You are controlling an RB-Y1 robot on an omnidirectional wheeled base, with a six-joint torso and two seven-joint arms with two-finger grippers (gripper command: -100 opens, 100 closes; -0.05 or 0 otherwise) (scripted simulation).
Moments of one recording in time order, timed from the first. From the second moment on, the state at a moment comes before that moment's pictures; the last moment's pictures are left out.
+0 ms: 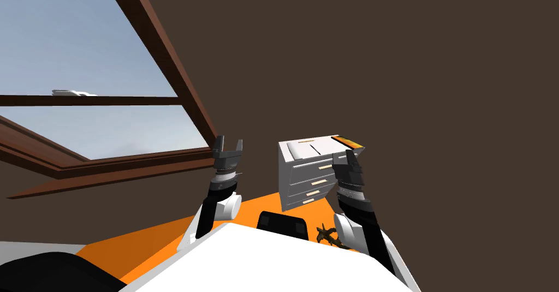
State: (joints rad) left arm 0.51 -0.01 -0.02 -2.31 -0.03 -0.61 0.12; right arm 0.50 -0.01 0.02 -2.21 0.11 -0.50 -0.11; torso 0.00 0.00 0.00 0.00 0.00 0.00
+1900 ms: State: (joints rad) left arm 0.51 -0.01 -0.02 -2.31 -0.03 -0.61 0.12; right arm 0.68 -0.52 -0.42 -1.94 0.26 -0.86 -0.56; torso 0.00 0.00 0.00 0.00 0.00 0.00
